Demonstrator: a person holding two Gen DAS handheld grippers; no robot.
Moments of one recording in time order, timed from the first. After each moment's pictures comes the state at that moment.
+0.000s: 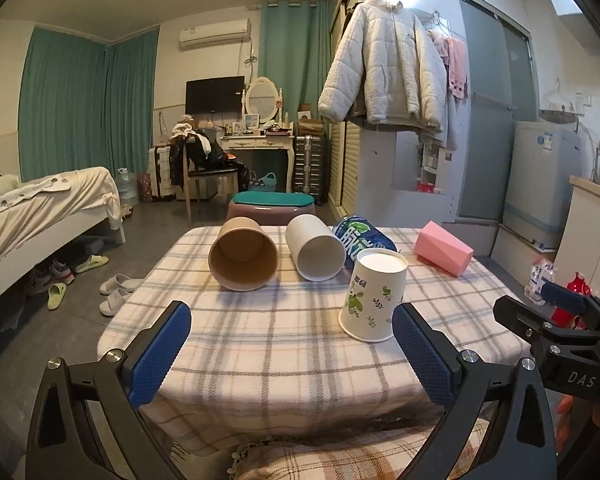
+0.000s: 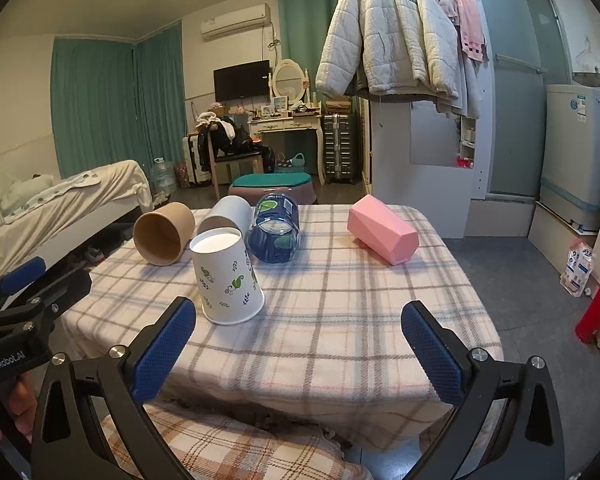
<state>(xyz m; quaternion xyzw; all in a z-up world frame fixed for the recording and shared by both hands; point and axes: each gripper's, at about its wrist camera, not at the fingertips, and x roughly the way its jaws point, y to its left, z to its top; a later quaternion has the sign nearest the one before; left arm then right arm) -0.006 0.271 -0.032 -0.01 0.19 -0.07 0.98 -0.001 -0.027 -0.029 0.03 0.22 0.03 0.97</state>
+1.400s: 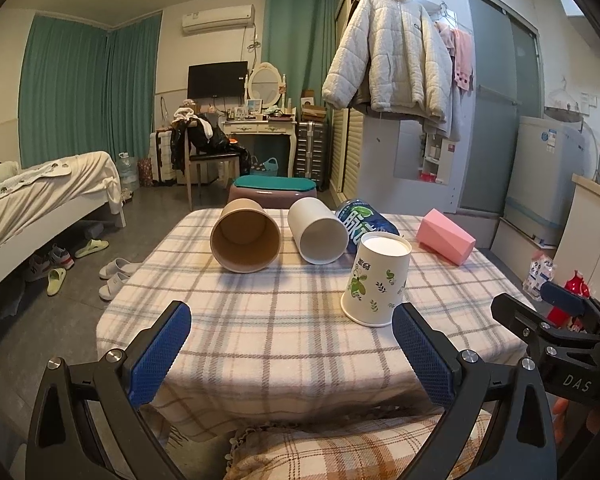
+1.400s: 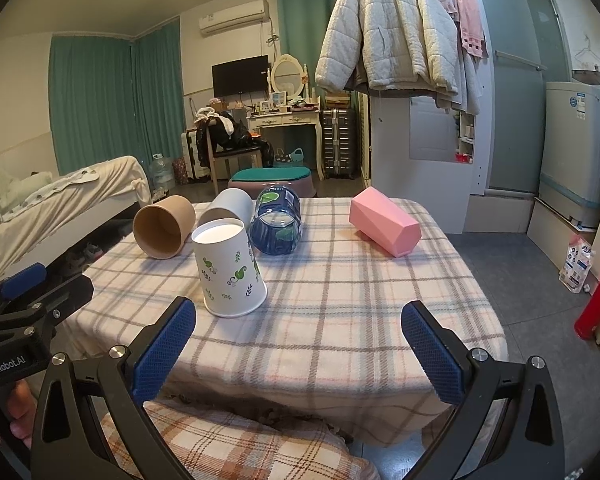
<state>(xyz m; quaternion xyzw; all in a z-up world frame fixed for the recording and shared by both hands) -0.006 0.275 -0.037 -0.02 0.22 -0.06 0.97 -0.001 -0.018 -0.033 0.03 0.23 0.03 0.97</state>
